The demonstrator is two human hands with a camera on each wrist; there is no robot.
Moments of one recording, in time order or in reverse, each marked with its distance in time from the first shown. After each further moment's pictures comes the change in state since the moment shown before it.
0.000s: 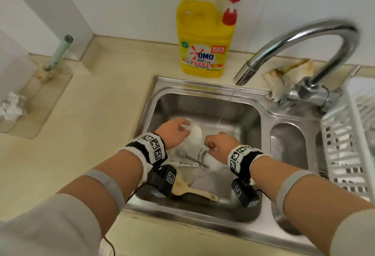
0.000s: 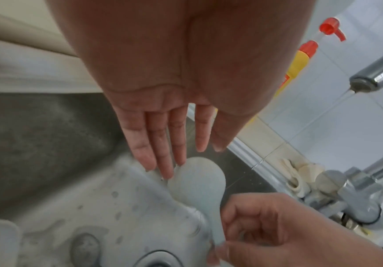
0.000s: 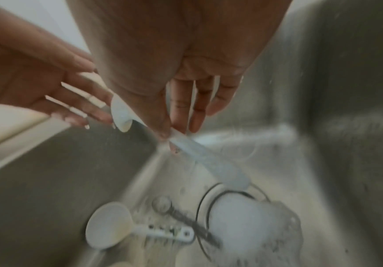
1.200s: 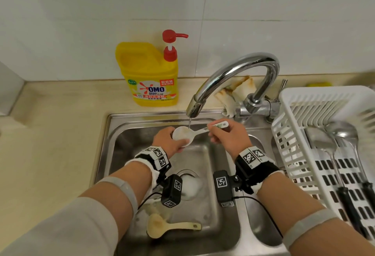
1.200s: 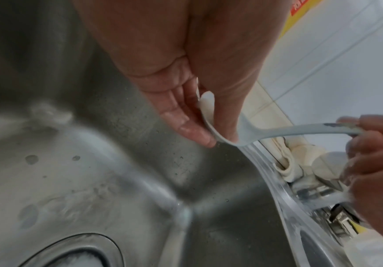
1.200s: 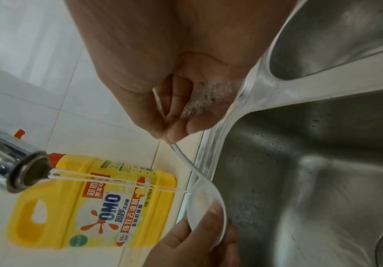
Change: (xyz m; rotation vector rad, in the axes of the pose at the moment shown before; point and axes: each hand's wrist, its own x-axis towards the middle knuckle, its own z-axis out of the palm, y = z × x) left_hand 0.099 0.058 0.043 -0.312 0.089 0.054; right_hand -0.046 0.043 -0.096 1.225 0.750 0.270
